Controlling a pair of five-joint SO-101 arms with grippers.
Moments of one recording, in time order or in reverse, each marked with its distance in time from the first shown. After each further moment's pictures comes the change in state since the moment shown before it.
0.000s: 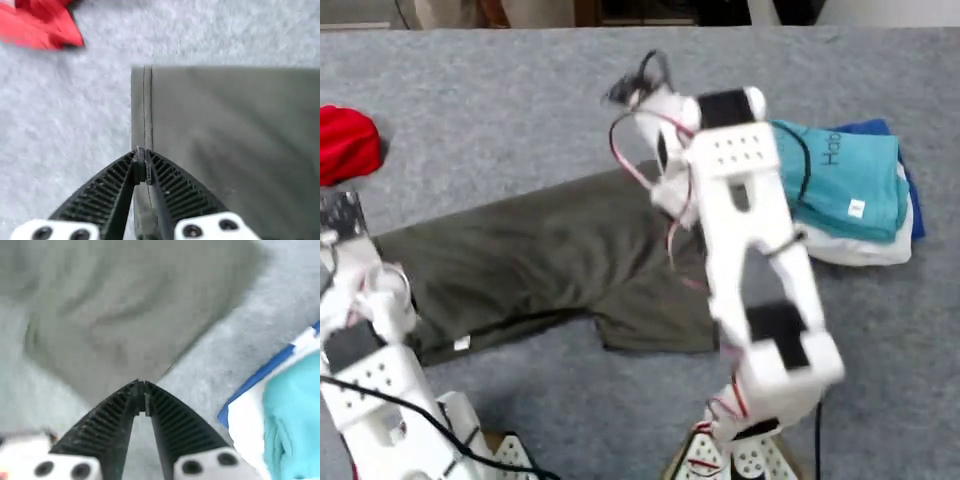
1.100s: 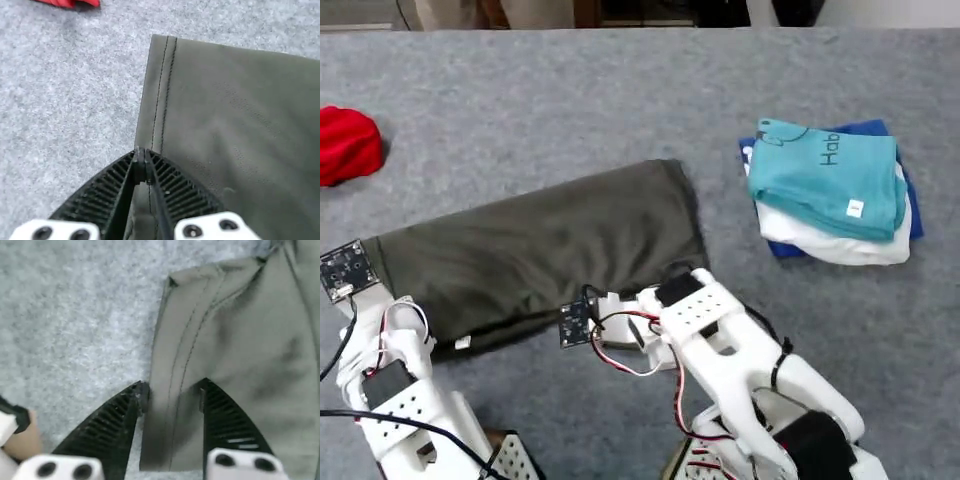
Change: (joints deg) left arm -3.8 -13.6 23.6 -15.7 5.5; right arm -17.7 -29.6 76.0 -44.0 25.1
